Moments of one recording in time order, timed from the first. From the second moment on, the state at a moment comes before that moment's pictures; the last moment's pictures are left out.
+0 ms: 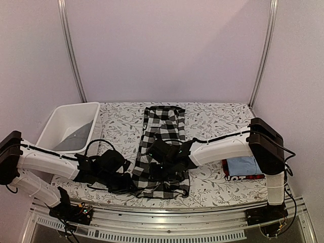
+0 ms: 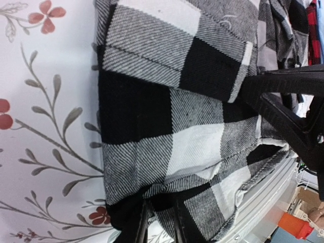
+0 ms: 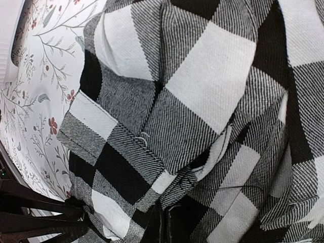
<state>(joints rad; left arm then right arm) -0.99 1.34 0.48 -0.13 0.17 -1.05 1.17 2.09 1.42 -0.34 0.02 0.93</state>
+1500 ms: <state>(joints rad) -1.00 1.28 0.62 -0.23 0.18 -0.98 1.20 1.68 1.10 -0.30 0.03 0.95</state>
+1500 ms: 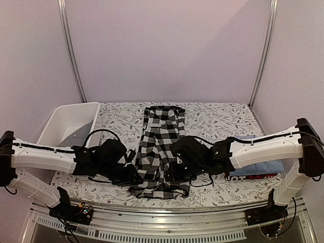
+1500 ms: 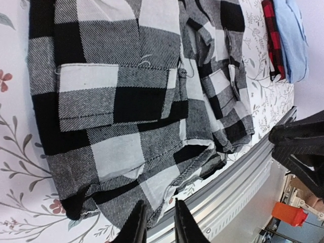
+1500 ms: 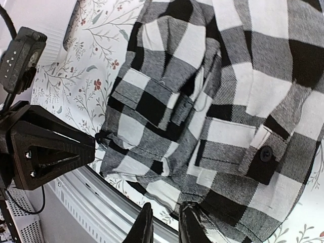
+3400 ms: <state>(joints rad) -0.67 1.54 0.64 -0.19 0.41 -0.68 0.91 1.61 0.58 0.26 -0.33 0.95</state>
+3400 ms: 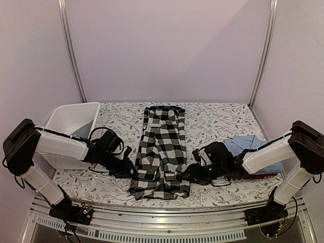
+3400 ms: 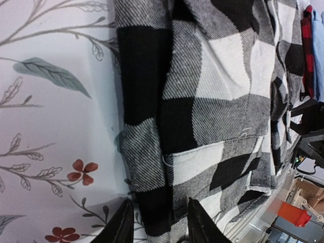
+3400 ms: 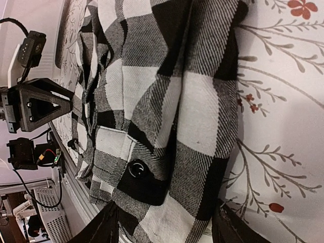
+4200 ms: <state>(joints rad) -0.67 1.59 0.64 -0.14 0.51 -0.69 0.91 1.74 0.64 0.35 -0.35 1.04</state>
